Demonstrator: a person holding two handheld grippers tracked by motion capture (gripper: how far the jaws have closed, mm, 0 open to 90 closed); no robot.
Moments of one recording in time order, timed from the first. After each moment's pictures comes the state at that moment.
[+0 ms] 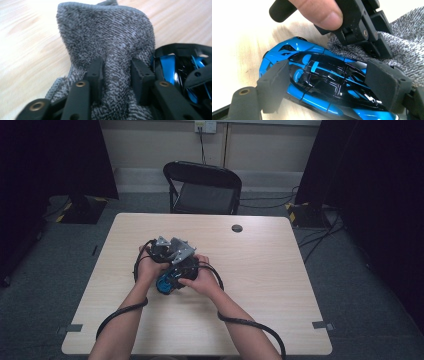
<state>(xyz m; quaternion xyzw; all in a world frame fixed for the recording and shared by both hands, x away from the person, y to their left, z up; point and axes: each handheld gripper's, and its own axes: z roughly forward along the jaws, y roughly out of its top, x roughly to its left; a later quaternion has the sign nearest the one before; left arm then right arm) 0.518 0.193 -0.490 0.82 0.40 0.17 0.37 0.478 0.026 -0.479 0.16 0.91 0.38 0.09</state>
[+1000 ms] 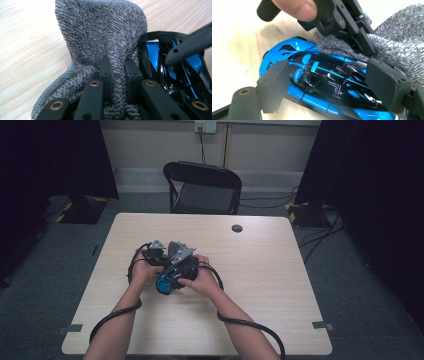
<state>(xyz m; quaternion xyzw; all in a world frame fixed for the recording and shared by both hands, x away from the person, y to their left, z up) 0.506 0.206 -0.493 0.83 0.38 0.12 0.39 0.477 0.027 -0.479 0.16 0.91 0.38 0.09</state>
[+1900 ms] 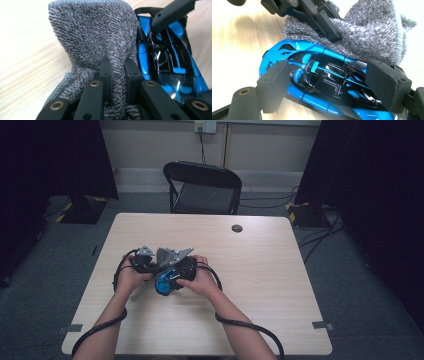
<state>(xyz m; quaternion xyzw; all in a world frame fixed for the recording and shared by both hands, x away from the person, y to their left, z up) 0.474 0.237 -0.485 0.84 0.38 0.11 0.37 0.475 0.031 -0.477 0.16 0.91 0.37 0.09</state>
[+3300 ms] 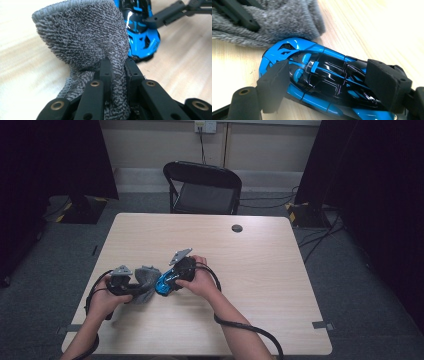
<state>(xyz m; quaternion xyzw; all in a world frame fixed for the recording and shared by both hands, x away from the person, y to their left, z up) 0.393 0.284 -0.482 0.82 0.42 0.06 0.39 0.472 0.034 -0.476 0.16 0.91 0.36 0.10</state>
